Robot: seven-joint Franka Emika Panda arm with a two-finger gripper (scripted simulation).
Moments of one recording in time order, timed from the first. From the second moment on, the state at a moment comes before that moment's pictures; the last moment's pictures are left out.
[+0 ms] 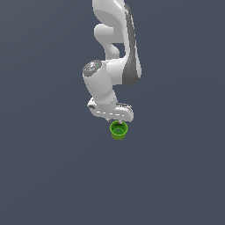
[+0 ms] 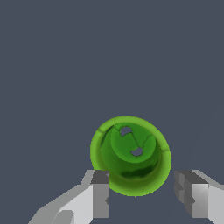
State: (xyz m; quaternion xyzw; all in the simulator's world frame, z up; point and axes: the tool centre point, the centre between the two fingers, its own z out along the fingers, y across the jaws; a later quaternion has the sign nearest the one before) arm -0.014 0.011 0.139 -0.97 0.19 -0.01 0.14
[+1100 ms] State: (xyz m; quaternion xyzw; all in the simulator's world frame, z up) arm -0.039 0.018 0.115 -0.86 0.44 -0.02 0.25
